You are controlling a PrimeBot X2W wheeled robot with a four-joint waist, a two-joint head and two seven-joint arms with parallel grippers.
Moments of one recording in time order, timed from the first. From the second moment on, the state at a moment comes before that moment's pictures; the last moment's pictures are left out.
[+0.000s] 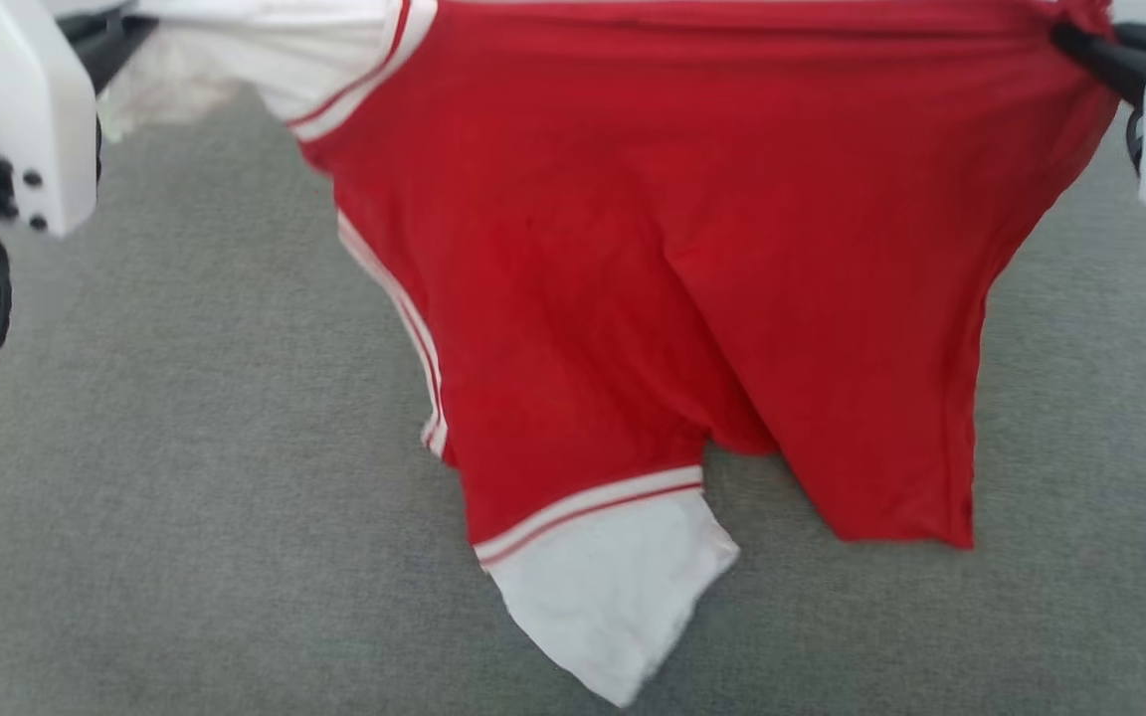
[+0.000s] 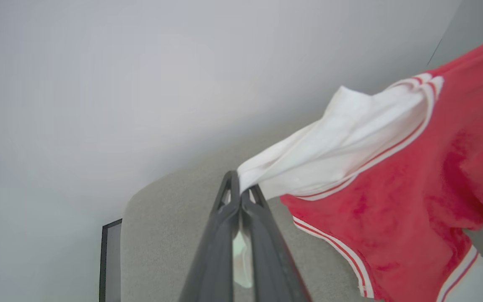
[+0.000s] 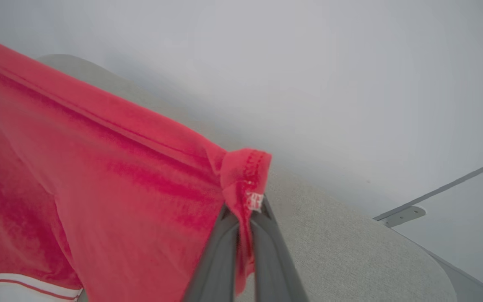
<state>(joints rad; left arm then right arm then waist) -1.12 0.88 -0.75 0.19 -0.97 -0.03 0.59 -0.98 -0.65 0.43 0.24 0.76 0.13 0.77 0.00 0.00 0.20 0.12</state>
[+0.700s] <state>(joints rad) -1.65 0.60 -0.72 0.69 -0.60 -0.04 -0.10 -1.36 -0.37 0.23 0.59 0.18 0.13 0.11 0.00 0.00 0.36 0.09</state>
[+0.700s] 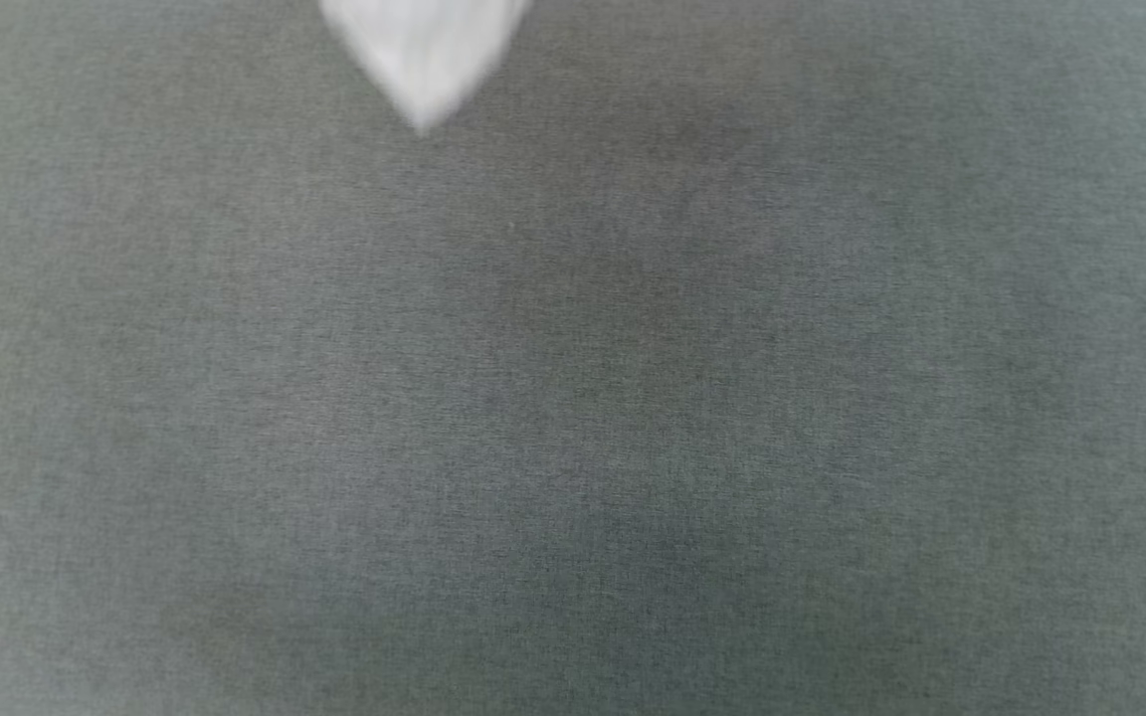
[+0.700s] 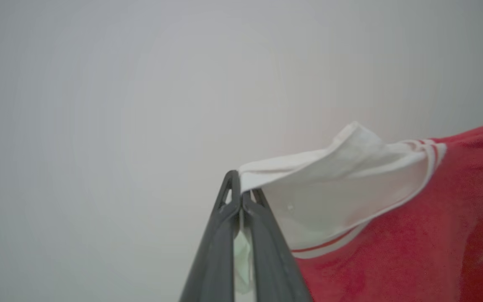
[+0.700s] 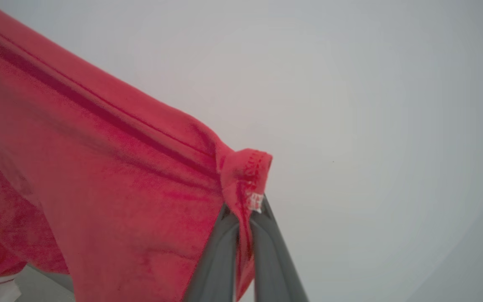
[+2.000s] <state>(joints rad) -0.54 1.04 -1.04 -0.21 -1.13 0.22 0.38 -0.31 -0.52 0.28 0.16 0.62 0.13 0.62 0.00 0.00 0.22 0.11</state>
